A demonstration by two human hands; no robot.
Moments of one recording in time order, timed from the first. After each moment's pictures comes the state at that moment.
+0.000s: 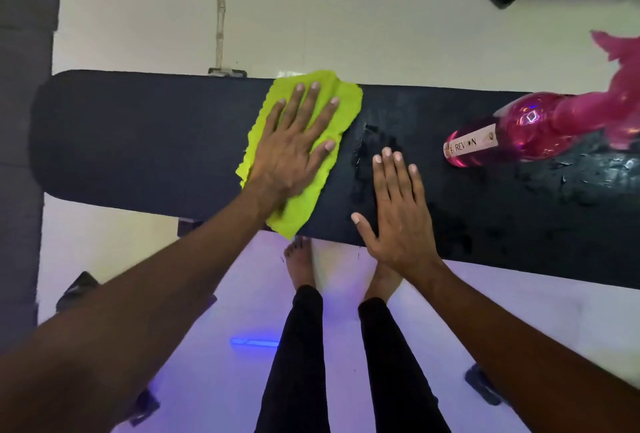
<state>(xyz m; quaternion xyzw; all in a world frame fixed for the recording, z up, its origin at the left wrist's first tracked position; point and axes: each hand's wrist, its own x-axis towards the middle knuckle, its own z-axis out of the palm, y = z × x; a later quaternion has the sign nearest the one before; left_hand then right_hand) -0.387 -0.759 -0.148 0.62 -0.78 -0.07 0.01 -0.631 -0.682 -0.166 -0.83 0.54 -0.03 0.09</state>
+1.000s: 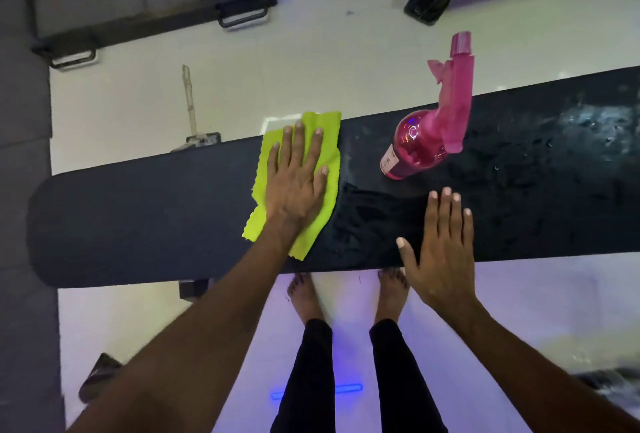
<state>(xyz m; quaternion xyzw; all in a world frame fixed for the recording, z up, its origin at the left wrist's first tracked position) -0.479 -0.778 -0.147 0.64 -0.76 -0.08 -0.01 -0.731 -0.640 -0.138 -0.67 0.73 0.02 0.12</state>
